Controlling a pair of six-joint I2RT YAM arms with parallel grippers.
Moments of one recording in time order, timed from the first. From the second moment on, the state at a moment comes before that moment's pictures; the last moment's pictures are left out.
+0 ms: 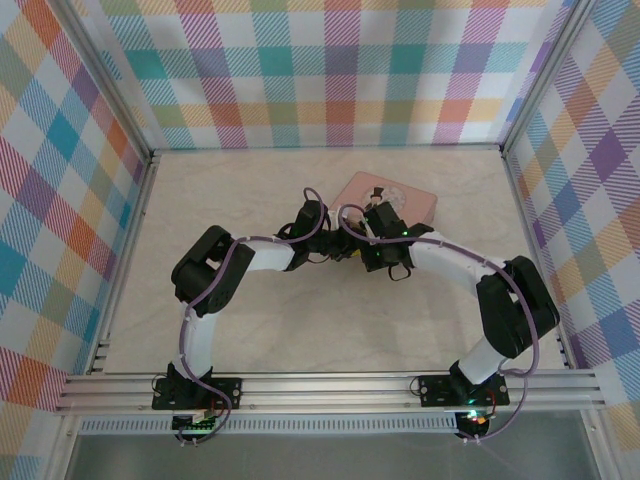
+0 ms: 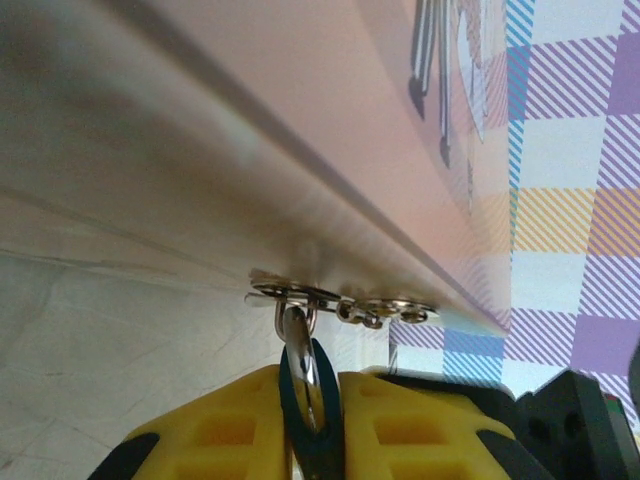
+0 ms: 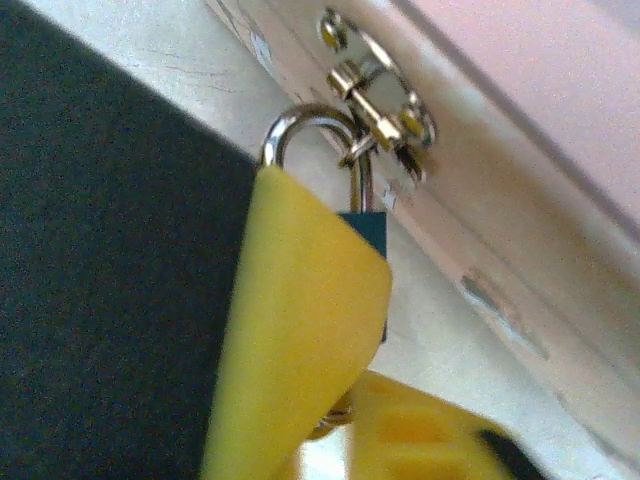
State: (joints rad) left arm -0.66 2.06 1.15 0.47 0.67 -1.14; right arm 0.58 1.59 1.02 -0.51 0.04 0.21
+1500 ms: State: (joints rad) left arm -0.46 2.04 1.53 -0.05 0.30 -0.81; right arm 0.55 1.58 0.82 -0.31 -0.12 0.20
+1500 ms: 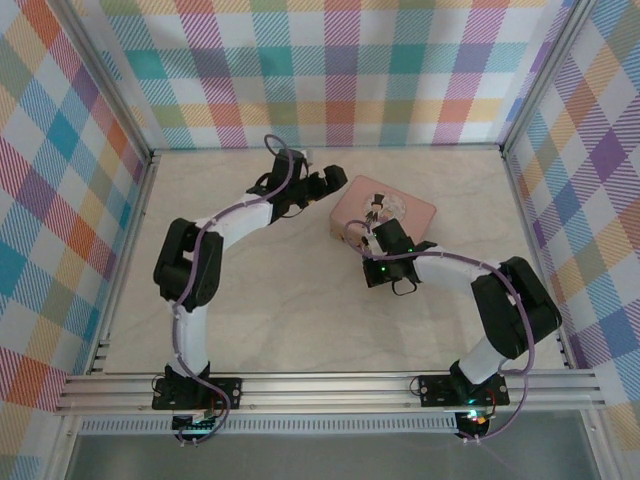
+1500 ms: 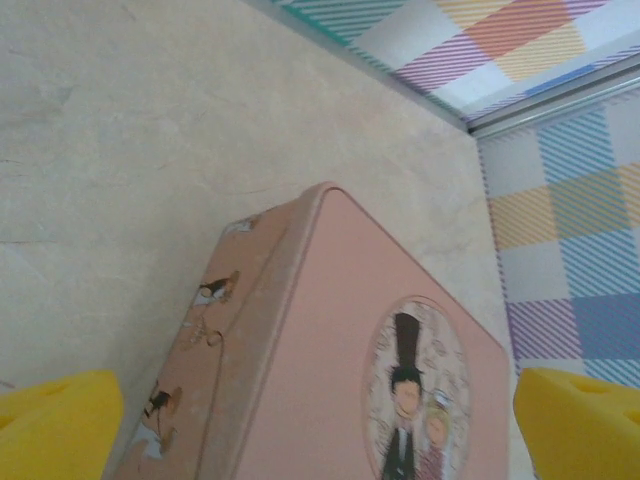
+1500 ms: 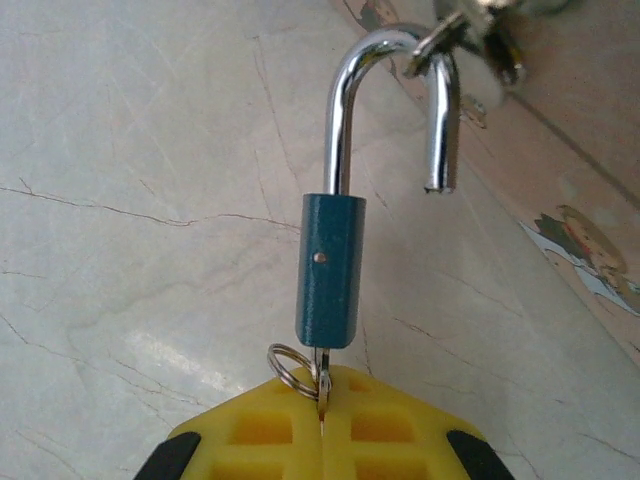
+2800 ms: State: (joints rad) left arm -0.47 2.28 1.80 -0.15 0.48 -0.76; right arm 0.57 1.68 1.02 -0.43 -0.01 -0.01
